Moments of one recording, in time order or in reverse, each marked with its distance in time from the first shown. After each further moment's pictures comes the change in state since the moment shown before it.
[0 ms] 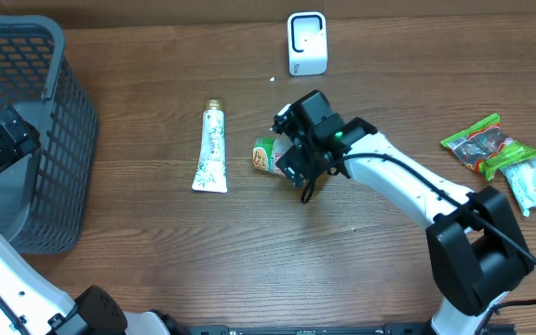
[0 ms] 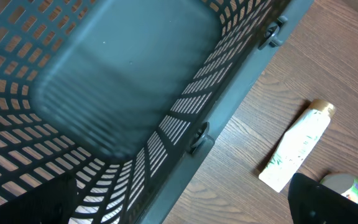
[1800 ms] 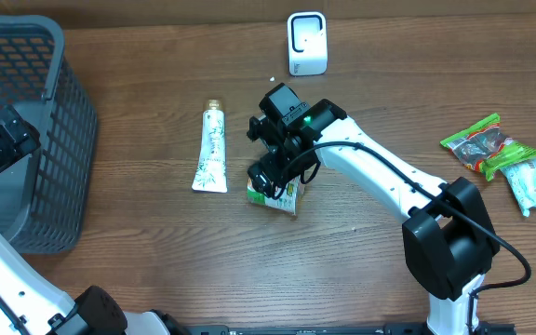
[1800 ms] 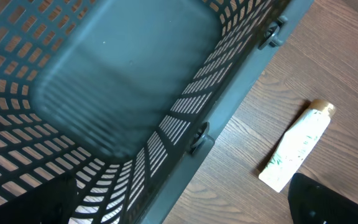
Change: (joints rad) left arm 0.000 0.000 0.000 0.000 0.000 0.000; right arm 0.089 0.132 0.291 -0.367 -0.249 0.182
